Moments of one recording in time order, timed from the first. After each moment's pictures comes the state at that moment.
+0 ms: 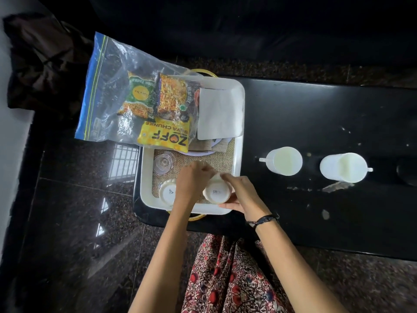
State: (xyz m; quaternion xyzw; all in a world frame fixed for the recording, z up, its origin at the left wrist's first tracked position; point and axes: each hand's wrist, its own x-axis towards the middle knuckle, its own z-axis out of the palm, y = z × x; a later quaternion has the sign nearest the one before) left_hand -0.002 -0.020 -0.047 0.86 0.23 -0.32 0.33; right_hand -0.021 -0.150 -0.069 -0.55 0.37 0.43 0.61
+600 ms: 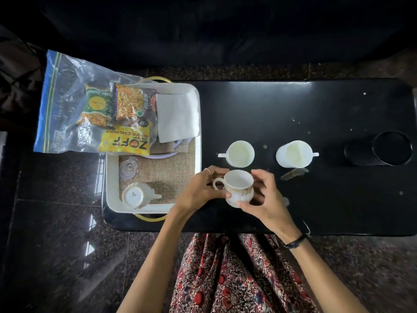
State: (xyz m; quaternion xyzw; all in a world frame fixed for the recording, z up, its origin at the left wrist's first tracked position) left_hand -0.029 -0.108 -0.049 0.70 0.09 -0.35 0.61; right_hand -0.064 -0.302 -0.048 -0.74 0.11 0.24 0.62
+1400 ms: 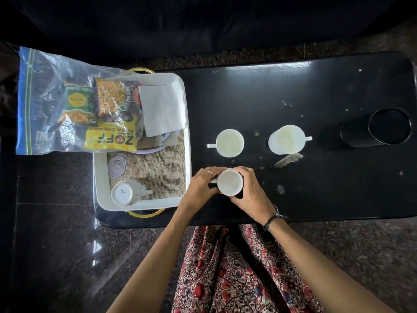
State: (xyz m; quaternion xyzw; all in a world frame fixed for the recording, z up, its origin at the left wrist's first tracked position) left_hand -0.048 -0.135 -0.099 0.87 -0.03 -0.28 0.40; right_hand -0.081 -0.302 -0.119 -0.88 -0.03 0.17 0.43
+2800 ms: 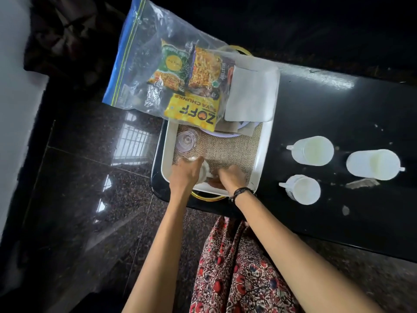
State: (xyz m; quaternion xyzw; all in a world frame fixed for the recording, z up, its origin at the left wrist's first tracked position) left_hand -0.055 0.040 -0.062 0.75 0.44 -0.32 0.38; right_hand -0.038 -0.066 -0.093 -0.73 0.33 0.43 0.43
